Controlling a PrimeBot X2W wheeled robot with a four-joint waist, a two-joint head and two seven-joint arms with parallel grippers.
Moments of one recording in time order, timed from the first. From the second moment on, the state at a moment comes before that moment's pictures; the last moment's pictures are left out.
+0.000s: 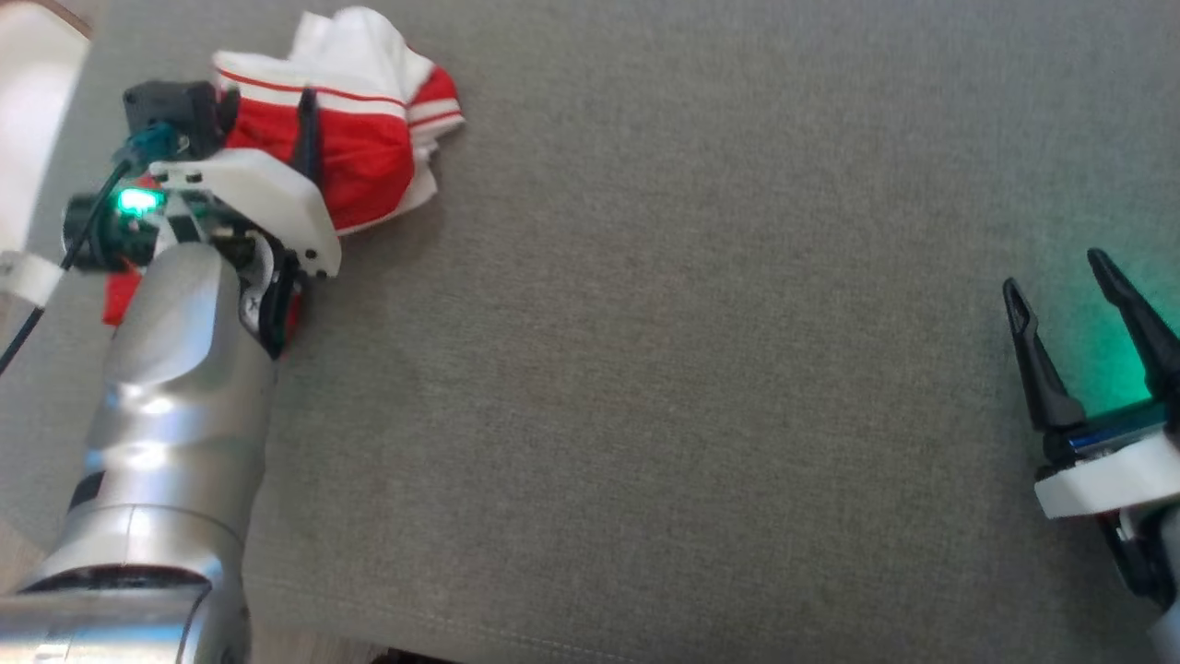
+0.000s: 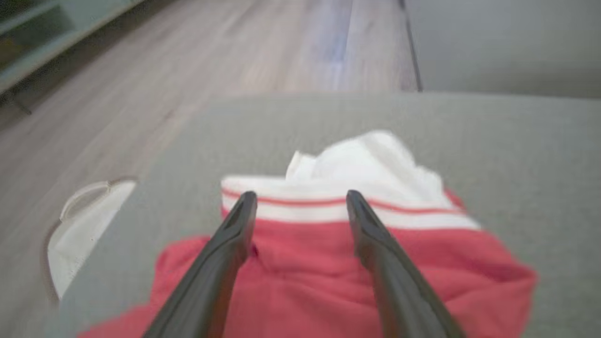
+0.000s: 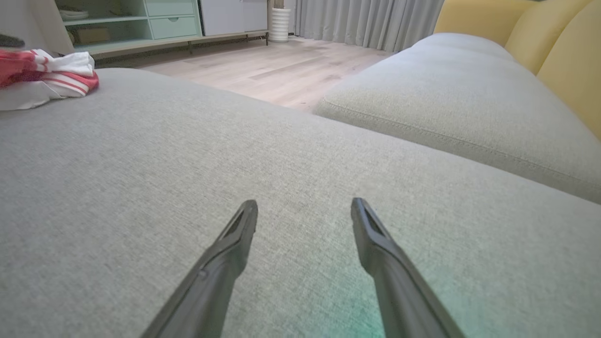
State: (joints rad) left arm -0.93 0.11 -0.06 1.00 -0.13 -0.10 0.03; right arm -0.12 -0.43 0.11 0.15 0.16 0.13 -0.25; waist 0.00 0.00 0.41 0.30
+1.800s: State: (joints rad) left arm -0.75 0.17 -0.62 0.63 -0.48 -0.13 -0.06; right arm -0.01 -0.14 0.16 0.23 0.16 0.13 -0.25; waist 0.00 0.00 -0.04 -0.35
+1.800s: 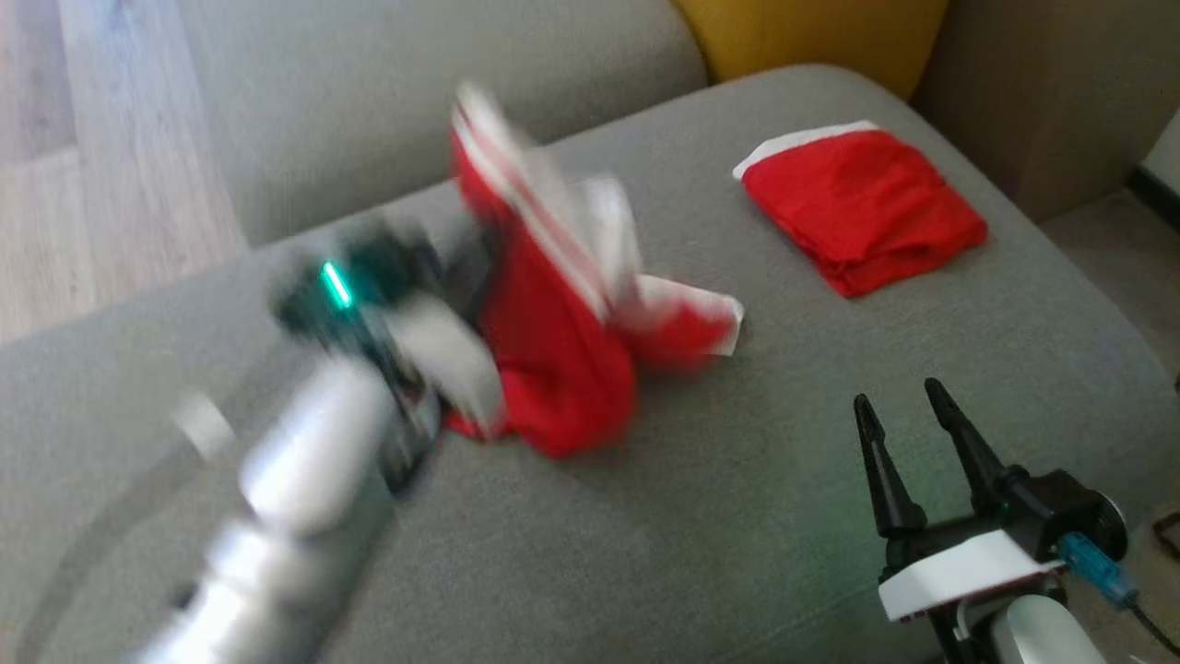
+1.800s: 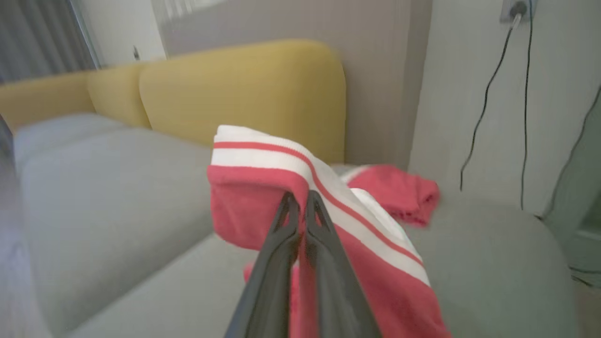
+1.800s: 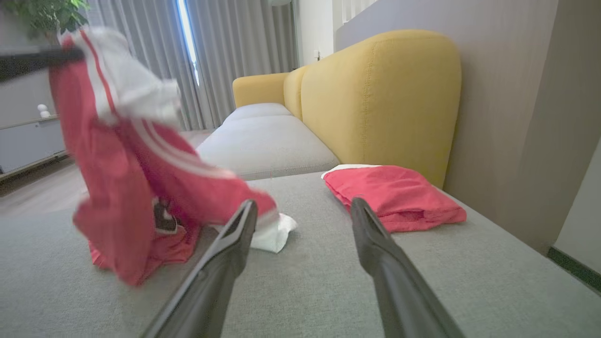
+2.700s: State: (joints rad) left arm 0.01 0.14 -0.43 0.20 -0.30 0.08 -0.25; right arm 0.10 -0.10 0.06 0.28 0.16 0.13 -0.25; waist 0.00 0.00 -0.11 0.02
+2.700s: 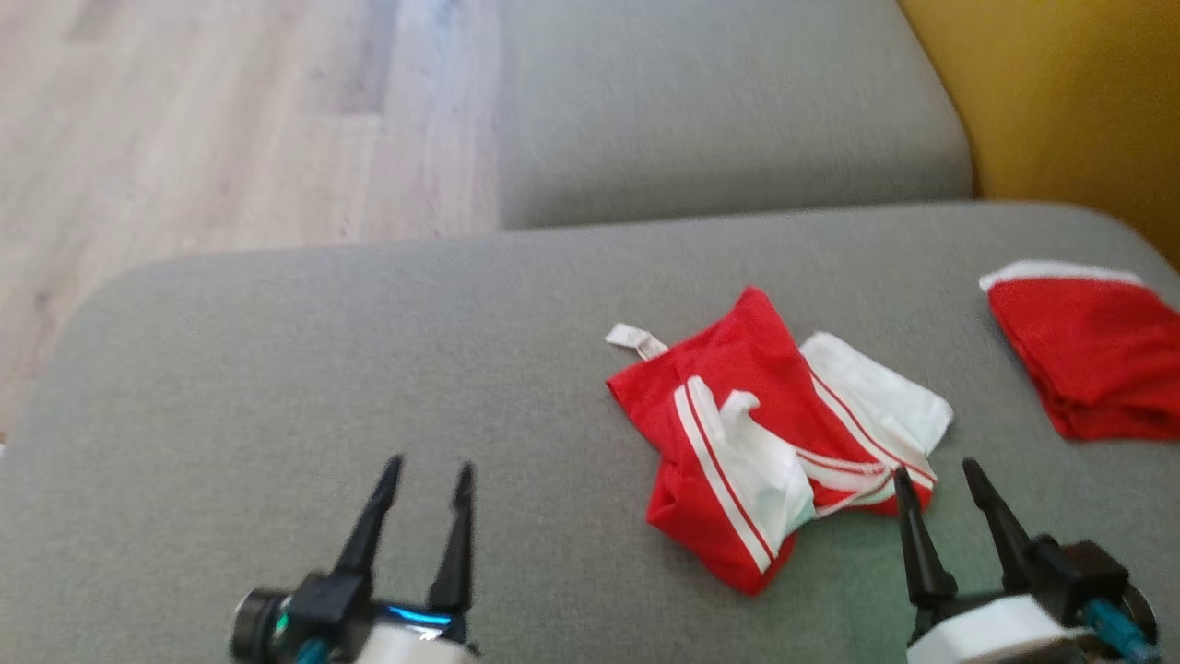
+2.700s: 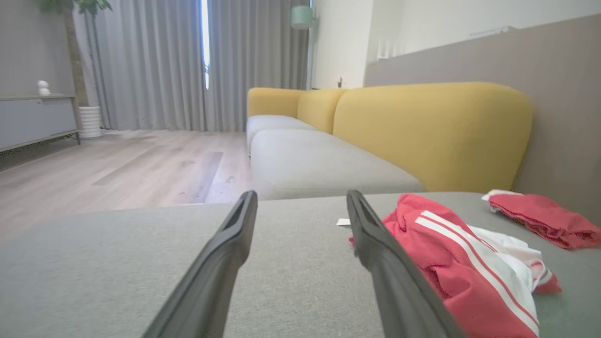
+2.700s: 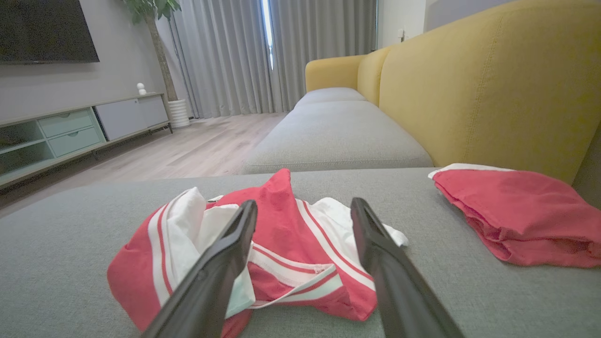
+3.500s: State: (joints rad) left arm 0.27 0.08 -0.22 0.07 -0.15 0.01 -0.25; right arm 0.22 -0.07 0.05 0.27 0.13 0.13 -0.25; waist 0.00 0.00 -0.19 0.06
